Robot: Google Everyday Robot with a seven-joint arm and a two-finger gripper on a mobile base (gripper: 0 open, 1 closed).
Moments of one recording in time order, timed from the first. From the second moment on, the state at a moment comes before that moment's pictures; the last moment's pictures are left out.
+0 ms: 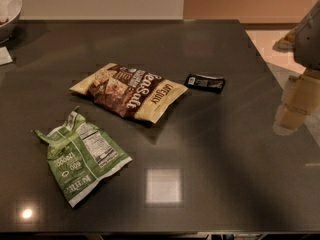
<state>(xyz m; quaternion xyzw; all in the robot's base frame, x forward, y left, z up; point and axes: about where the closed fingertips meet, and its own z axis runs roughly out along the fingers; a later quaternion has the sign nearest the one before) 0.438 -0.217 0.976 -0.60 0.78 -0.03 0.16</state>
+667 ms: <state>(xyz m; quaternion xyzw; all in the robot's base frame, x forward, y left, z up) 0.452 -0.214 0.974 -0.61 0.78 -0.03 0.16</state>
